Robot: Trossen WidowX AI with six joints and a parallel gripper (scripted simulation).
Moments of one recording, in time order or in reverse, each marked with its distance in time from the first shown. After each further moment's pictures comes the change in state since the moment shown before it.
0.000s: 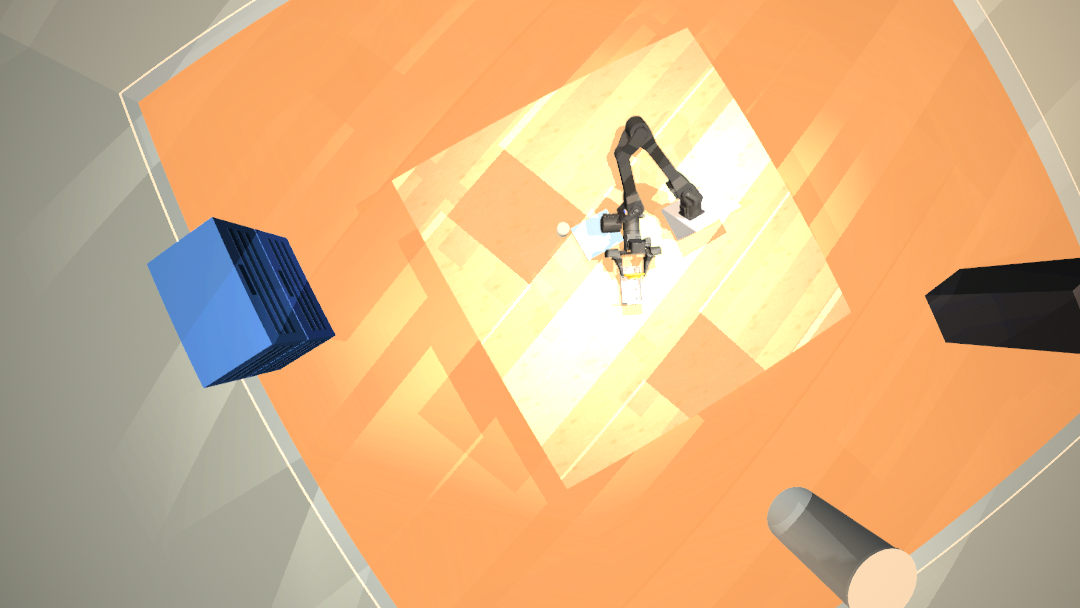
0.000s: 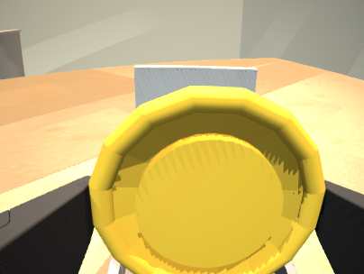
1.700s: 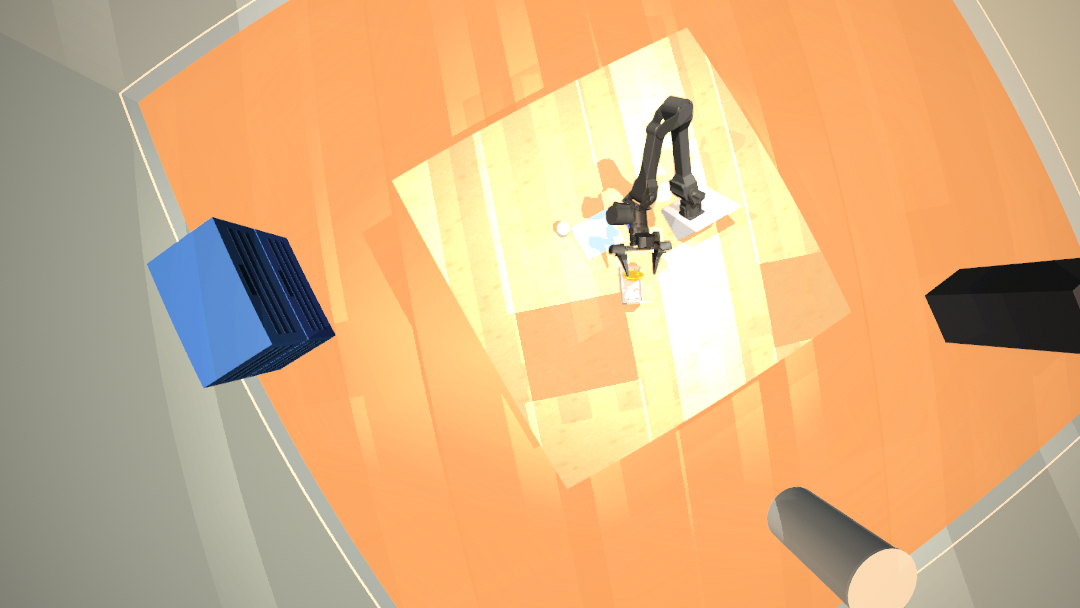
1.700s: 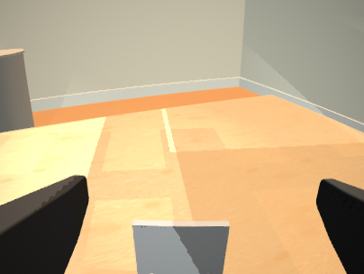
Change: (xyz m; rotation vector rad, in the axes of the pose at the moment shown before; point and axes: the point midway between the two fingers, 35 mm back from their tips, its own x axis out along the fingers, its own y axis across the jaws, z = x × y) arm -0.007 -0.009 0.115 0.000 -0.002 0.006
